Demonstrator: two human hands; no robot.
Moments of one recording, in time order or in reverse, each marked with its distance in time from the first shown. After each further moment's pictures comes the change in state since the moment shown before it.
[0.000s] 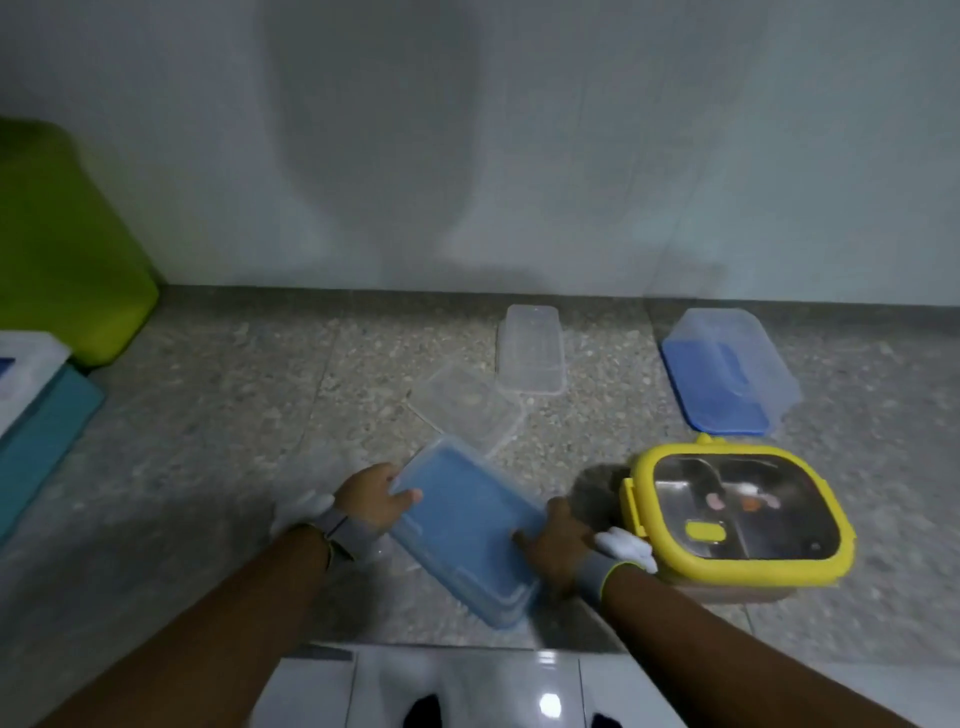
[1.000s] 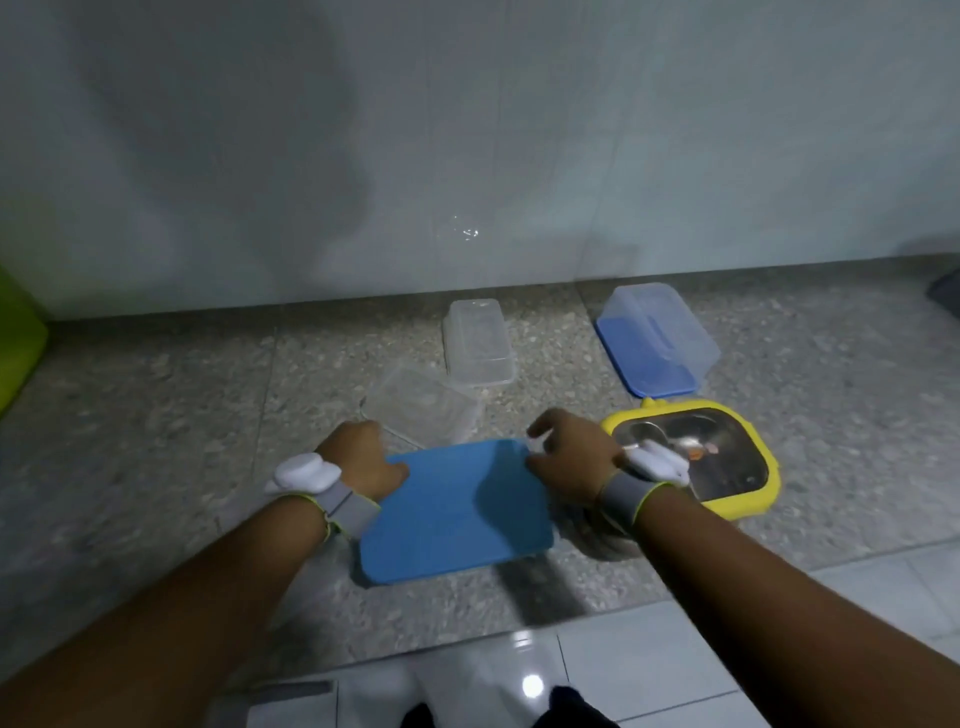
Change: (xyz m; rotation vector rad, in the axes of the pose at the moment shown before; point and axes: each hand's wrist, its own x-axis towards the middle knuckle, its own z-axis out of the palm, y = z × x) left_hand 0.003 0.055 -0.038 0.340 0.170 0.269; right_hand -0.026 -0.014 -0.081 -0.086 0.290 -0.146
